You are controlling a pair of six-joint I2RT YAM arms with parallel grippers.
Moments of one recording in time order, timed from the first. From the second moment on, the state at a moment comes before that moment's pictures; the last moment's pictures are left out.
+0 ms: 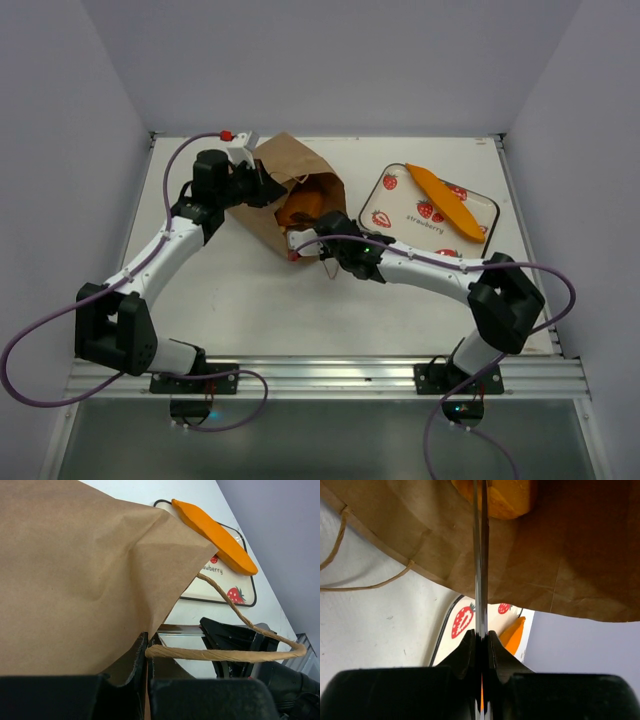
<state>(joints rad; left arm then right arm) -0.27 1.40 1.07 -0.06 0.47 -0.40 0.91 1.62 1.08 -0.21 0.48 -1.01</state>
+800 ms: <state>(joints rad) -0.26 1.40 1.06 -0.02 0.46 -0.40 0.91 1.24 1.00 -0.46 0.31 -0.84</state>
